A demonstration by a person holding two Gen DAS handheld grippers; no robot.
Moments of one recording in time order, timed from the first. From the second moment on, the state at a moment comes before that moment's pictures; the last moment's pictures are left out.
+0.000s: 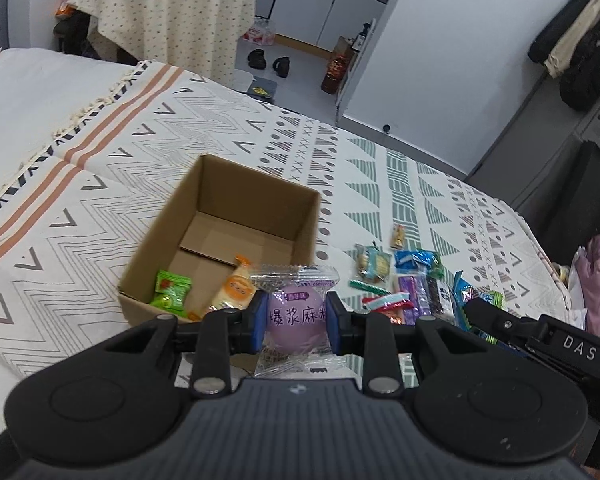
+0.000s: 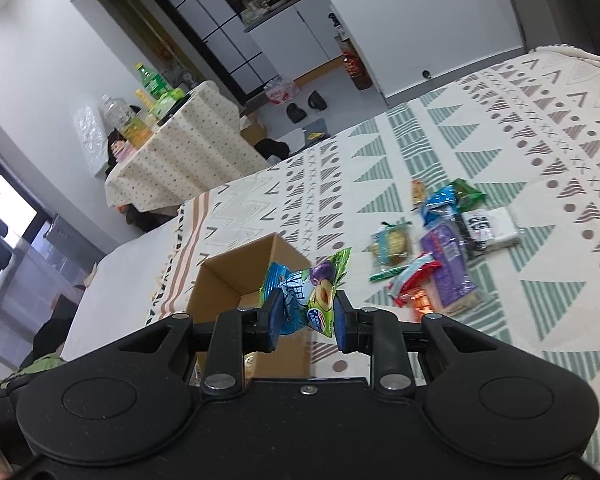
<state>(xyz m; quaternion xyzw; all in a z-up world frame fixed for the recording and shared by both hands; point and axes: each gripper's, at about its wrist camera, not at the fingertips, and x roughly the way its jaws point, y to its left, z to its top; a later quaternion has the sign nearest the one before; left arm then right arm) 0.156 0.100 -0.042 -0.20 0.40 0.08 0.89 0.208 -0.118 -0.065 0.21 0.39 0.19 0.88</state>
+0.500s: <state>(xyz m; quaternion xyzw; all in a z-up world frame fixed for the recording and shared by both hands) 0.170 0.155 -0.057 -0.24 0.40 0.09 0.88 0.228 -0.052 -0.074 0.19 0.42 0.22 0.86</state>
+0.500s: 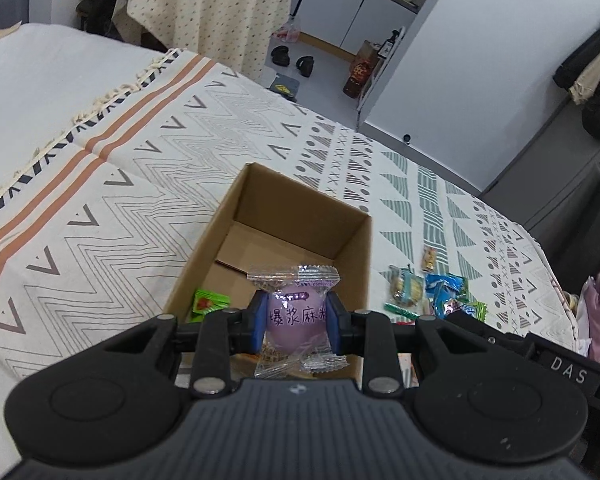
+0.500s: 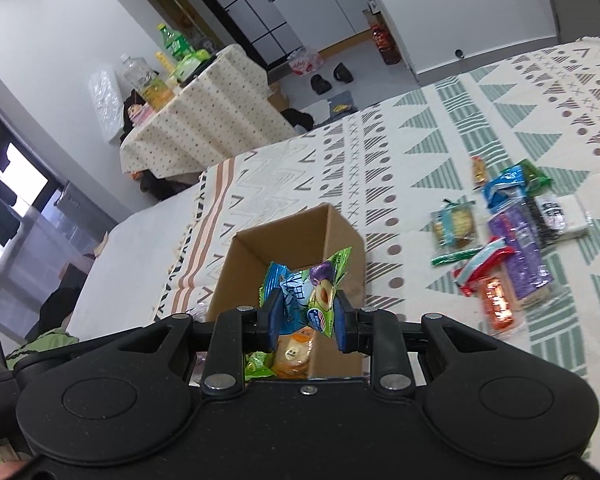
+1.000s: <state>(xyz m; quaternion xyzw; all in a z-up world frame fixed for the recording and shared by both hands) 0.197 0.184 -0.077 -0.26 0.44 0.10 0.85 0.247 -0.004 -0.092 0.19 0.44 0.24 0.84</state>
